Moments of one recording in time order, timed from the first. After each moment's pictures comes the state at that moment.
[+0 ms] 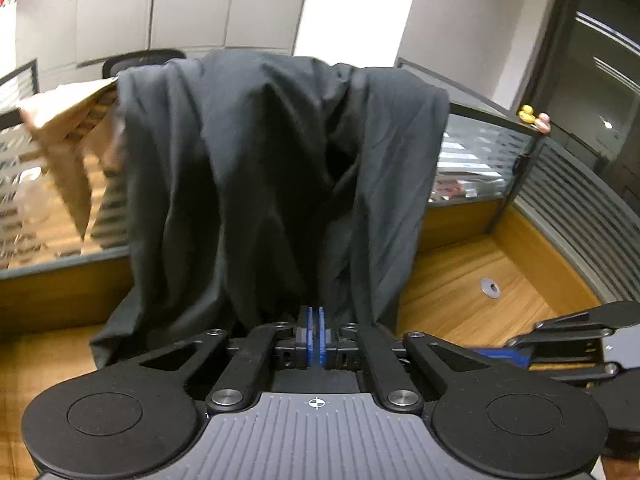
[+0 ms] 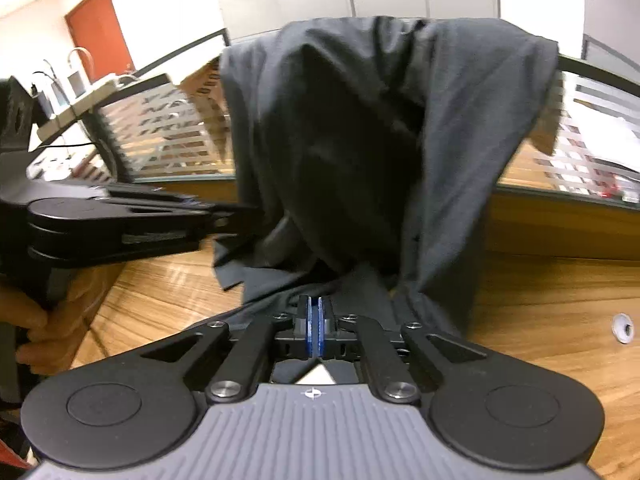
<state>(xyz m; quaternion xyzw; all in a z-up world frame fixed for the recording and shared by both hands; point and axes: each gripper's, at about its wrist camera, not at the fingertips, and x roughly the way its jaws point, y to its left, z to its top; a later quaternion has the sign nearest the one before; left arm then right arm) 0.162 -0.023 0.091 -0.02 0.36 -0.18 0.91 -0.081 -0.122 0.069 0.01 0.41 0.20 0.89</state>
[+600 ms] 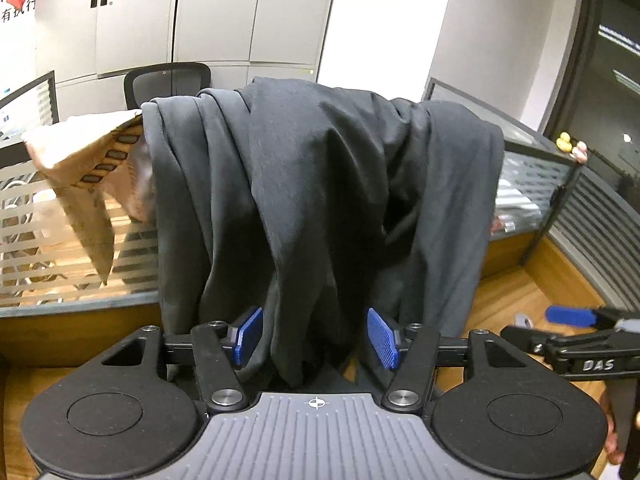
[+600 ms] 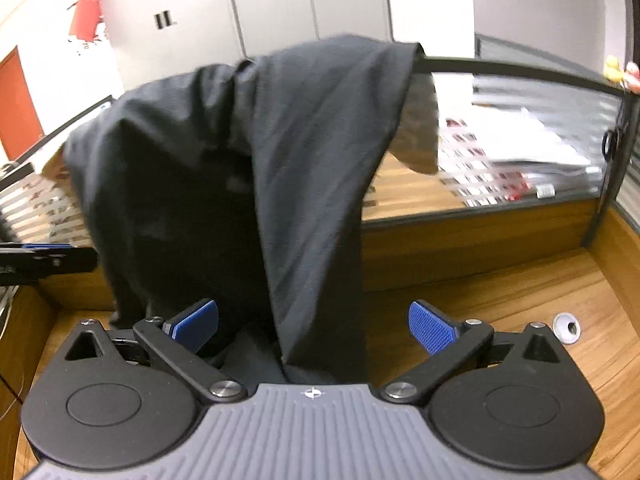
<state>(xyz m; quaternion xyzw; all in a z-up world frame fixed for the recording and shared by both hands) 0.220 -0.005 0.094 -0.03 0.35 -0.15 0.92 -0.016 -0.193 0.039 0.07 0.36 0.06 0.93</state>
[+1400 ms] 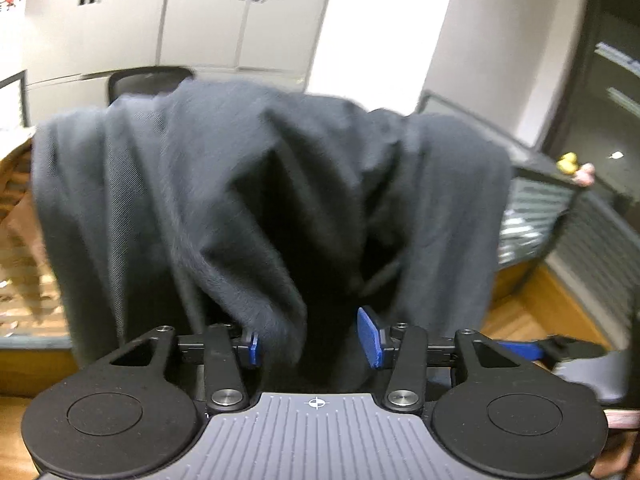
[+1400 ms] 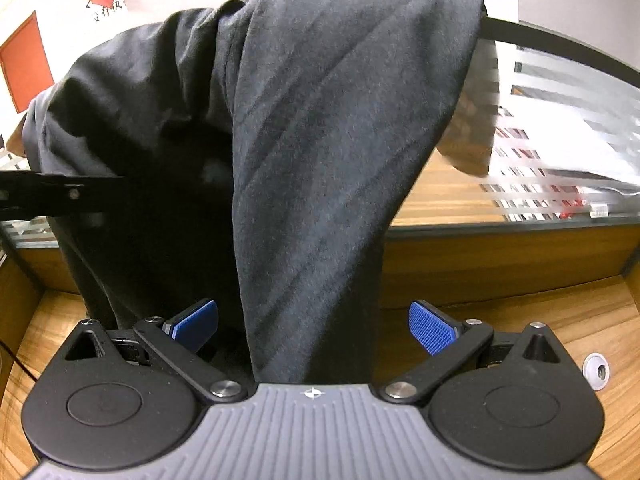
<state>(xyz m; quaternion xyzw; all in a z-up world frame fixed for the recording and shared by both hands) 0.274 -0.047 0.077 -0.05 0.34 -0.16 0.92 0.074 -0.185 0.003 0.03 0.39 0.10 0.92</state>
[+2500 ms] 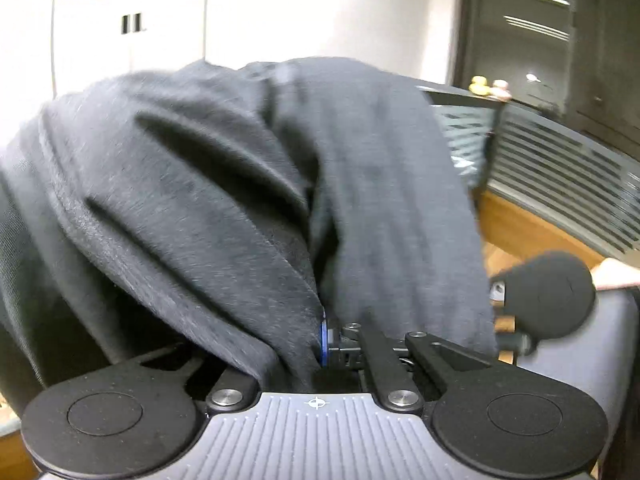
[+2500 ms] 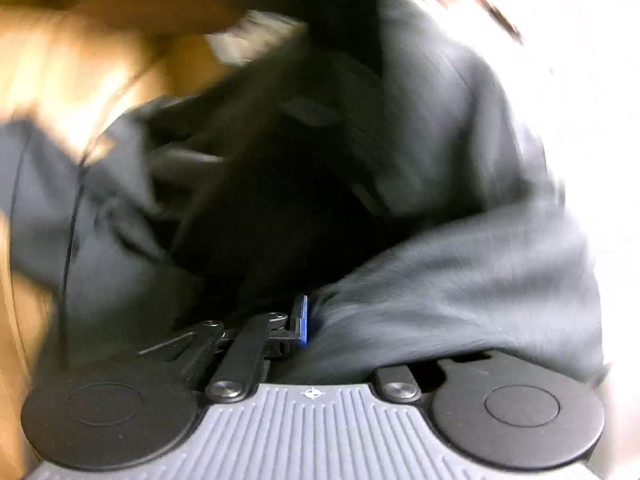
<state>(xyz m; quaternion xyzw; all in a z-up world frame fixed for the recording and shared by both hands) 0.263 -0.069 0.053 0.07 0.29 -0.31 0.90 0.007 -0.081 -0.052 -0.53 0.16 0.28 0.78</state>
